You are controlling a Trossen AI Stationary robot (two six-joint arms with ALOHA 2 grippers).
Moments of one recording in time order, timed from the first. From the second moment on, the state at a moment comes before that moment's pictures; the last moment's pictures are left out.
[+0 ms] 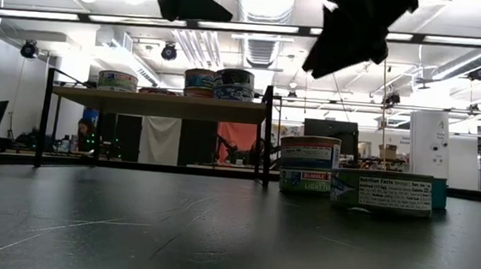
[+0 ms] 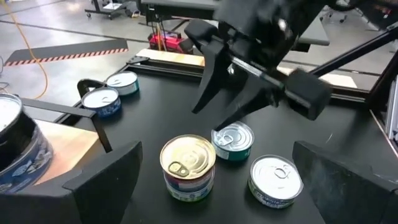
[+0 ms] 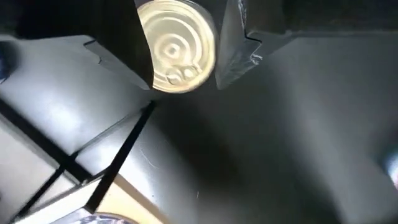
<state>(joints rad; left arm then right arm) -0.23 1.33 0.92 0.06 -0.46 -0.21 0.24 1.45 1.05 -0.49 0.61 0.55</state>
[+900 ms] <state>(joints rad) -0.23 1.31 0.96 0.11 -0.50 -0.27 0.27 1.46 1.28 -0.49 0.50 0.63</state>
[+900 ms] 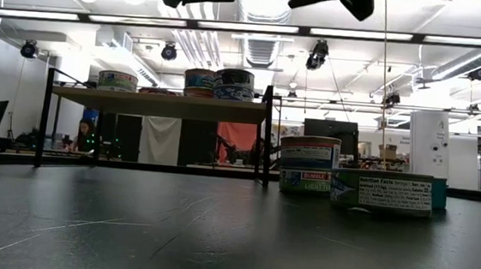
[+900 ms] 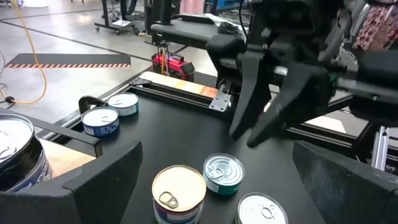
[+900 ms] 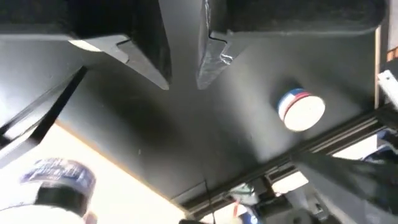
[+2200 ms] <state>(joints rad) -0.27 1.30 1.06 -0.59 -0.49 -0.47 0.30 1.46 1.29 -0.96 0.55 0.18</state>
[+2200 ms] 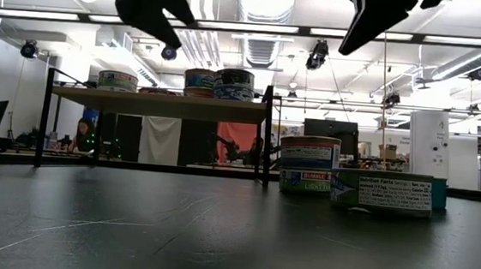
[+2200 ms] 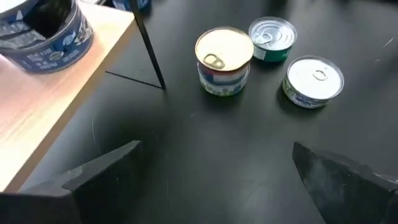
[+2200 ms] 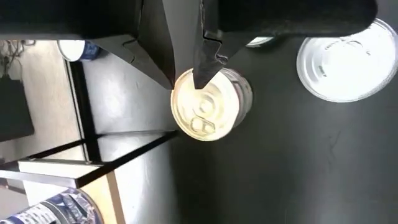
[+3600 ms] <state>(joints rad) -0.50 1.39 1.21 -0.94 -0.77 -0.60 0.57 1.36 0.95 -0.92 0.59 0.75</state>
